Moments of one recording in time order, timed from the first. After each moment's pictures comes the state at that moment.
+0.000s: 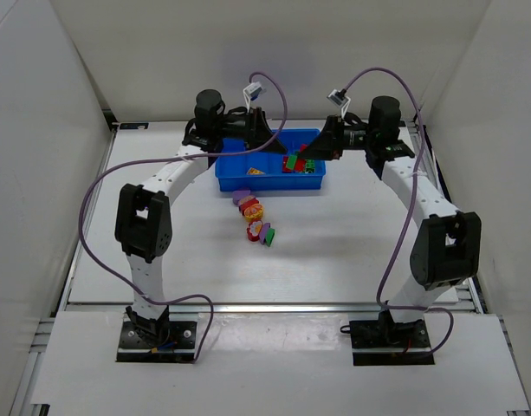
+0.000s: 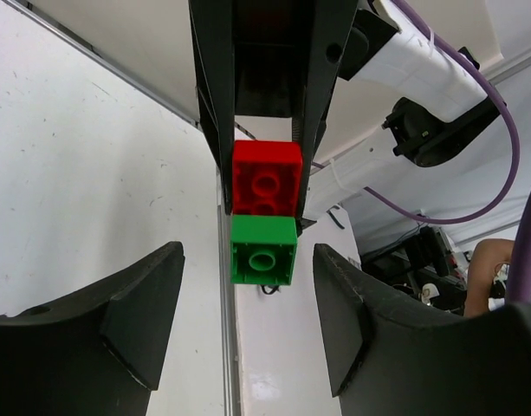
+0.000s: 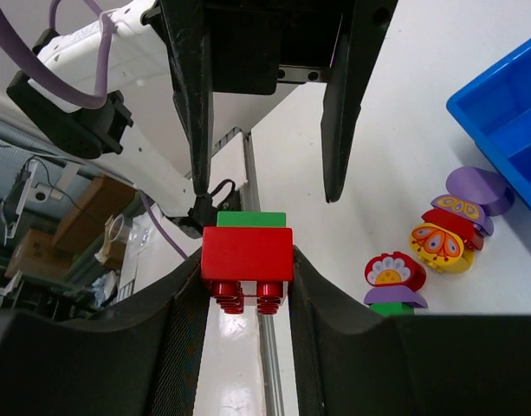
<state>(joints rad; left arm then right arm) -0.38 1.99 1.70 0.40 1.35 -0.90 0.21 1.66 1.40 0.10 -1.31 0.60</state>
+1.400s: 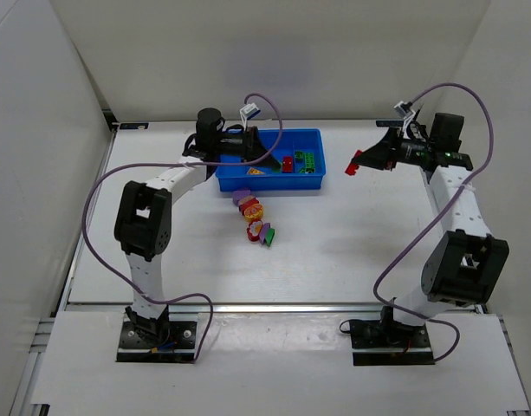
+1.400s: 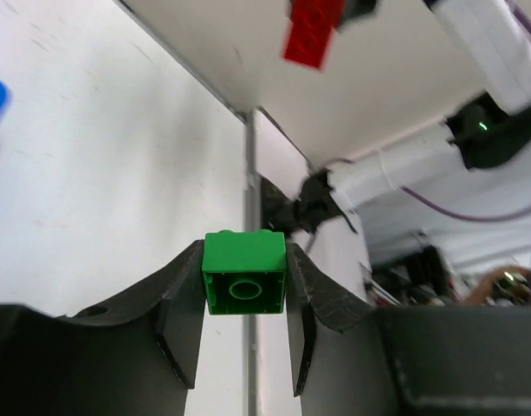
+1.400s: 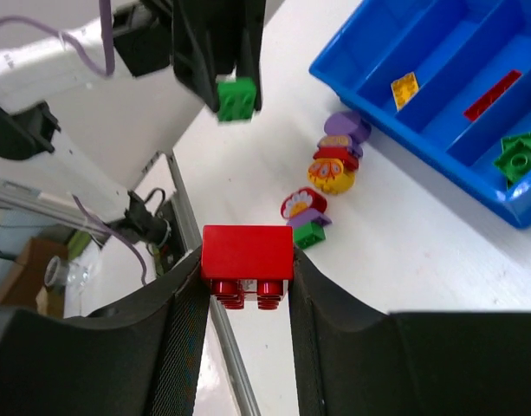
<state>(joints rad) -0.35 2.00 1.51 0.41 1.33 -0.80 -0.14 1.55 1.34 -0.35 -1.35 0.19</state>
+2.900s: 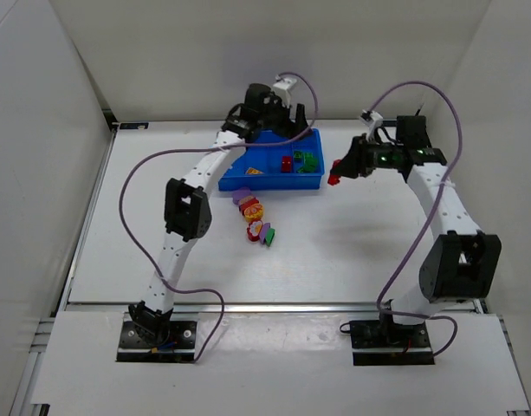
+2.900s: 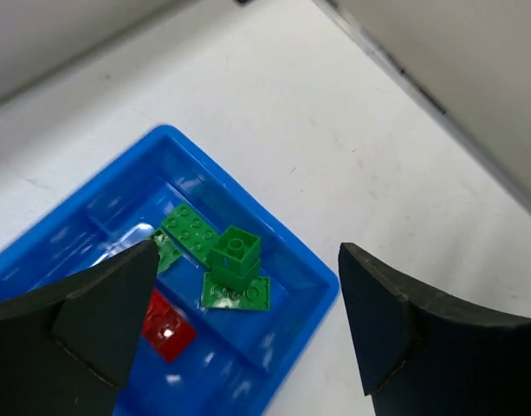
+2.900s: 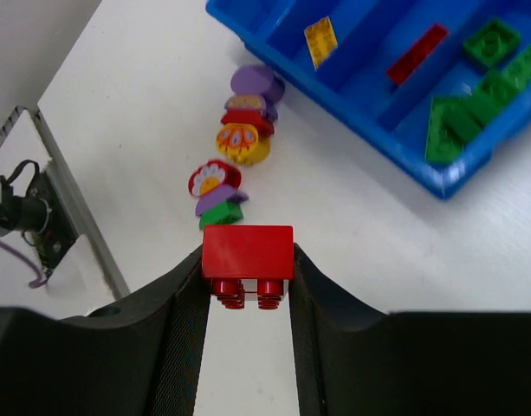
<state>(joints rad) -0.51 2.52 2.50 -0.35 0.47 -0.17 0.03 1.51 1.33 -0.58 -0.96 -0.10</state>
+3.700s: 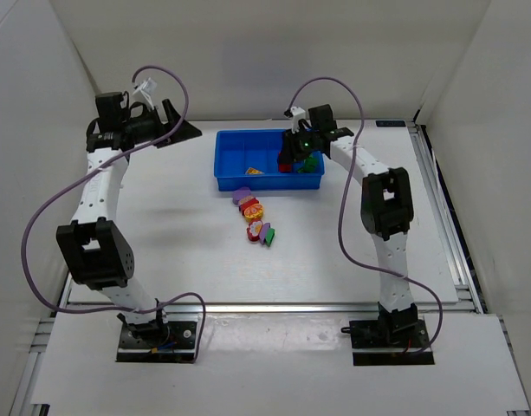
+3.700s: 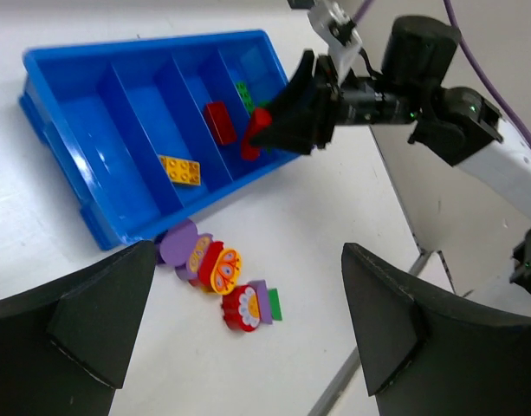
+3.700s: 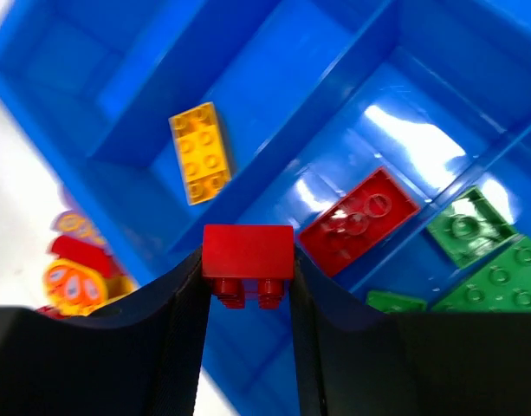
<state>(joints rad) 0.12 1.68 1.64 -0.43 0.91 -0.31 0.37 2.27 1.94 -0.42 -0.59 -0.07</state>
